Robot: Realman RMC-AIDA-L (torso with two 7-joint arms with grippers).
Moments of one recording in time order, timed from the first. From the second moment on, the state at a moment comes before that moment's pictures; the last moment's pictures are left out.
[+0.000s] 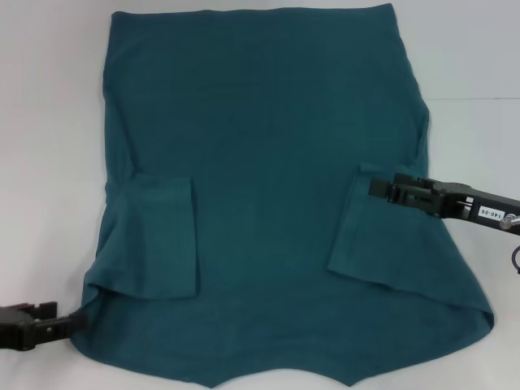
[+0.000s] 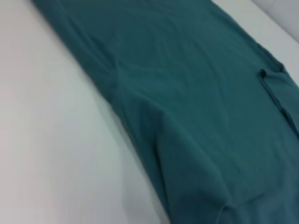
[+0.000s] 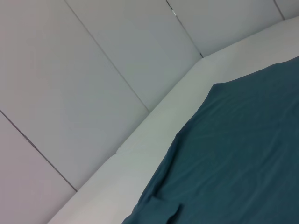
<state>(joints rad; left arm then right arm) -0.30 -2.14 0.43 0.98 2.37 1.57 -1.80 0.54 2.06 -0.57 -0.50 -1.92 -1.40 1.68</state>
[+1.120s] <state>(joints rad) -0.37 -2.12 0.46 0.98 2.52 1.65 -1.98 0.54 2.05 -0.56 -0.51 -1.91 -1.39 1.68</state>
